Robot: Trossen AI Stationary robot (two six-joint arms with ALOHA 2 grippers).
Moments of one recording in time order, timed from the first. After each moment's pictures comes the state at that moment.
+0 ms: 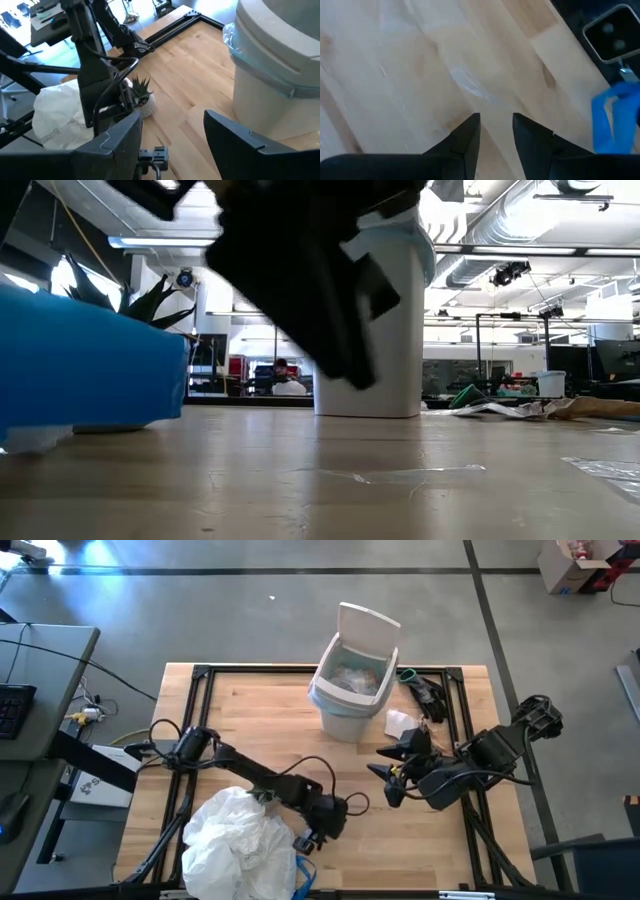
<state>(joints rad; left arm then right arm) -0.35 2.11 1.53 -0.47 0.26 0.13 0.58 1.50 1.79 -1.11 0.75 0.97</state>
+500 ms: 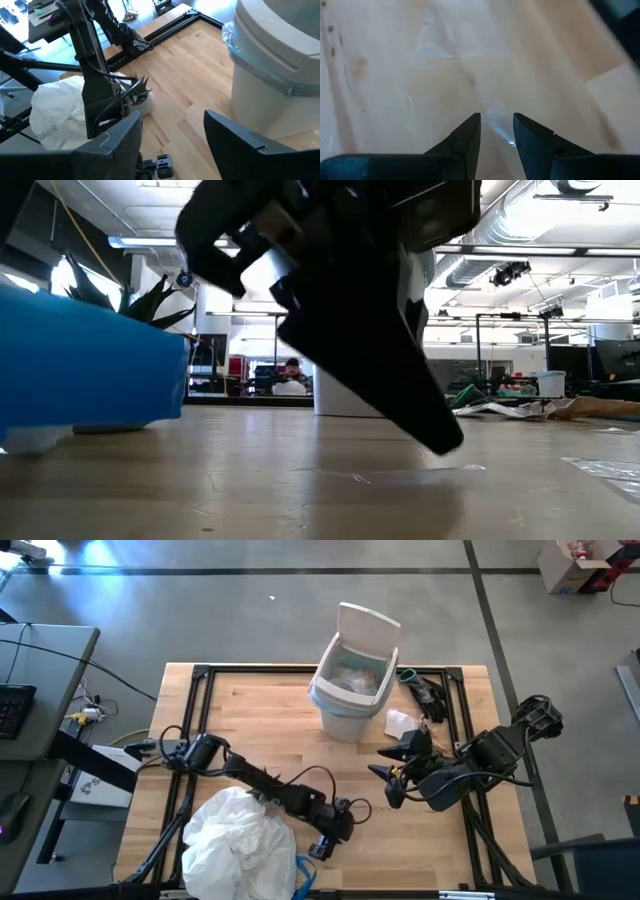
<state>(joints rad) -0.39 2.21 1.53 -0.24 0.09 0.01 0.58 1.50 1.78 -1.12 0.75 0.97</state>
